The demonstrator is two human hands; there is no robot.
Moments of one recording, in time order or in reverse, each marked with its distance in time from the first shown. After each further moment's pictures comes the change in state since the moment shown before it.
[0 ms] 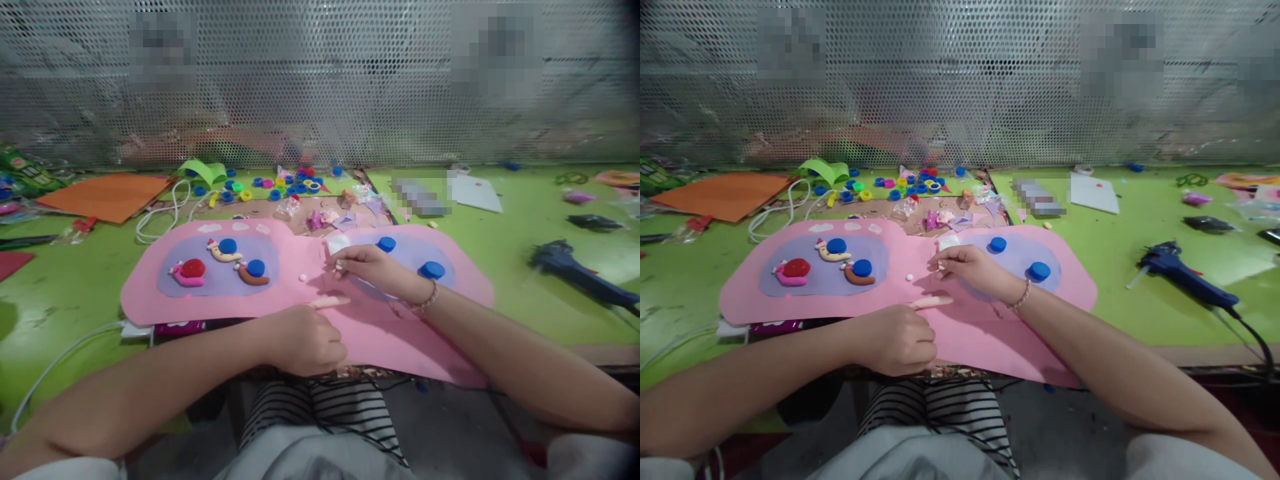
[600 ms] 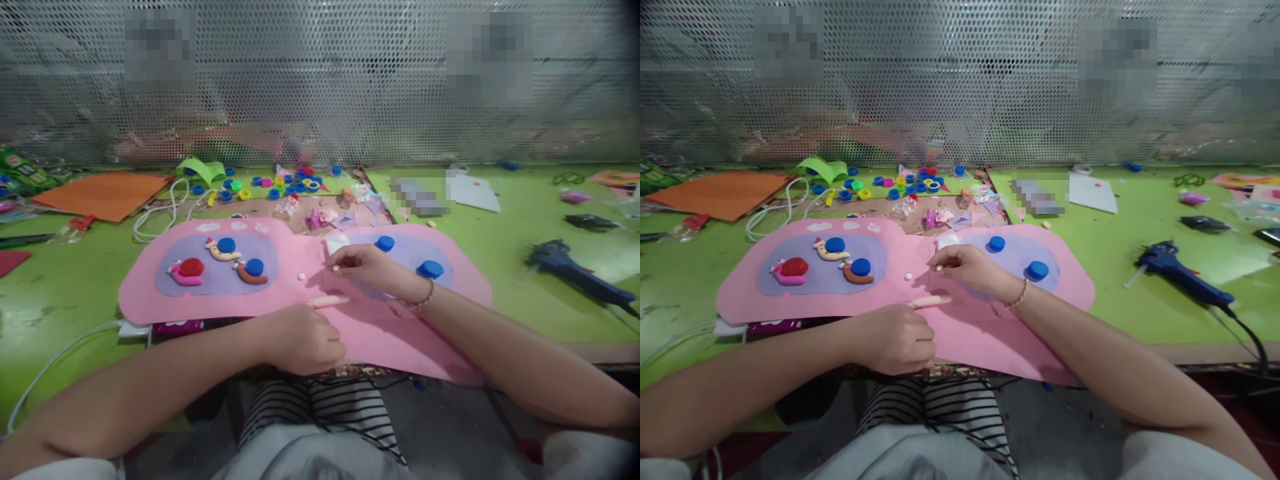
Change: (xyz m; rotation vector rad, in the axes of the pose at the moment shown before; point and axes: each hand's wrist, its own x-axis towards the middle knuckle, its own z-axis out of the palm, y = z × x) left_hand 0.001 0.000 -0.001 0.016 0.033 0.017; right_hand 0.001 0.004 -0.002 -0.115 0.001 -0.060
